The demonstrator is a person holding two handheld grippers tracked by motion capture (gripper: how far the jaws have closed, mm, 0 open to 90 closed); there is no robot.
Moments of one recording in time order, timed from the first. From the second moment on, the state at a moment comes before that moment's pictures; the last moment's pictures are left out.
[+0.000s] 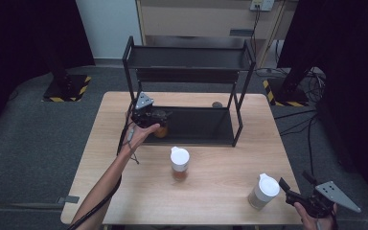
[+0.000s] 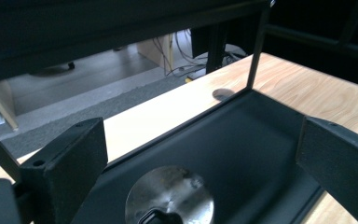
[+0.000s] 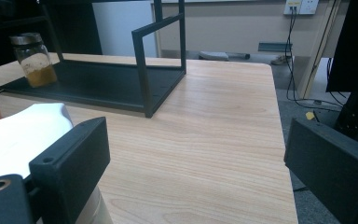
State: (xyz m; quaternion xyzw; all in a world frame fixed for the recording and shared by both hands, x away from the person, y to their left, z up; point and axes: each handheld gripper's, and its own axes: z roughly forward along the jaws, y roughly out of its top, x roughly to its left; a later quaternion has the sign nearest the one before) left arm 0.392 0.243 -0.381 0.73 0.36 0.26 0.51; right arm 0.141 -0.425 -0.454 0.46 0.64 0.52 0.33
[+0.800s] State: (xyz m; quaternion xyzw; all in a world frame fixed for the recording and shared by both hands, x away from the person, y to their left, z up) left arm 0.355 0.278 -0.336 0.74 0.30 0.23 0.55; right arm 0.141 -0.424 -0.454 0.46 0.64 0.52 0.33
